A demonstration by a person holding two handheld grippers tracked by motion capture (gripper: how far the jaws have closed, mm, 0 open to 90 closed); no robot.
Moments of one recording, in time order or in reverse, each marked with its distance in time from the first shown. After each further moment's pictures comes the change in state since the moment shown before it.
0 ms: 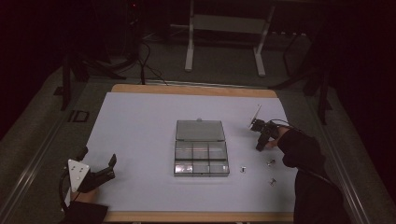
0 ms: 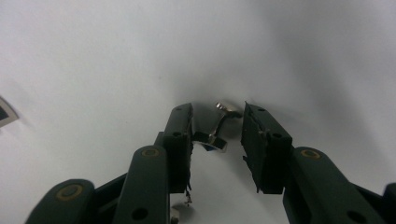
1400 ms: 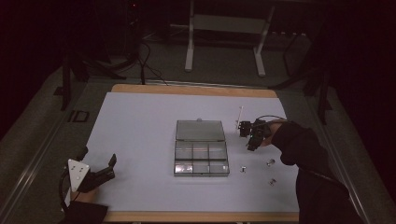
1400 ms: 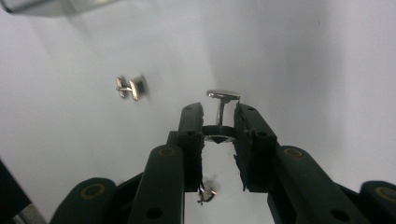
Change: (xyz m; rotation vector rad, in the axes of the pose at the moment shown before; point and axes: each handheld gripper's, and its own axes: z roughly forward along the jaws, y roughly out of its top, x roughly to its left) left arm 0.000 0.000 0.000 0.003 0.000 -0.002; right arm 0.077 0.020 -0.064 0.005 -0.068 -0.422
